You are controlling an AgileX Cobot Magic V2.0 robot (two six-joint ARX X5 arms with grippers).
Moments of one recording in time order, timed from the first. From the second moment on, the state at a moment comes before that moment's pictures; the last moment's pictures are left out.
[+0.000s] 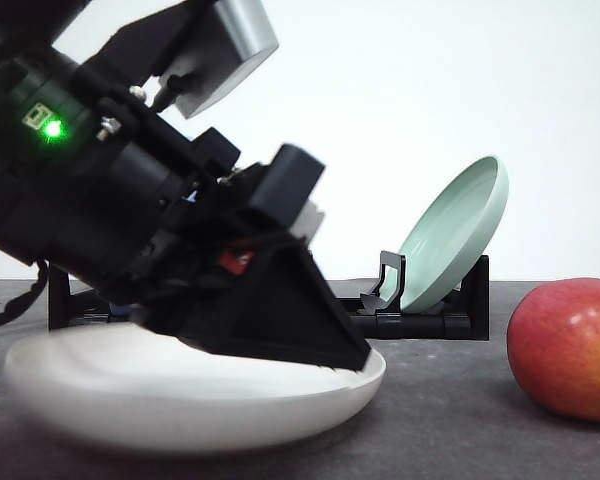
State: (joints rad) left_arx -1.13 1.35 0.43 0.36 -0.07 -0.16; right_arx 0.31 0.47 0.64 -0.64 -0.29 0.14
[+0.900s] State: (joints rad) left_arx -0.46 0.70 0.65 -0.72 0.08 -0.17; right_arx 0.31 0.48 0.64 -0.65 -0.29 0.15
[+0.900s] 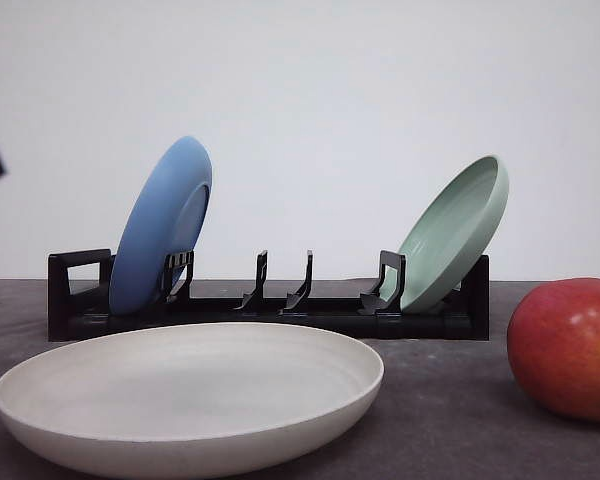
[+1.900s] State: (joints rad) left_arx -0.29 0.67 0.65 -0.67 0.08 -0.13; right_arx 0.52 1.18 0.71 -0.65 -0.07 0.27
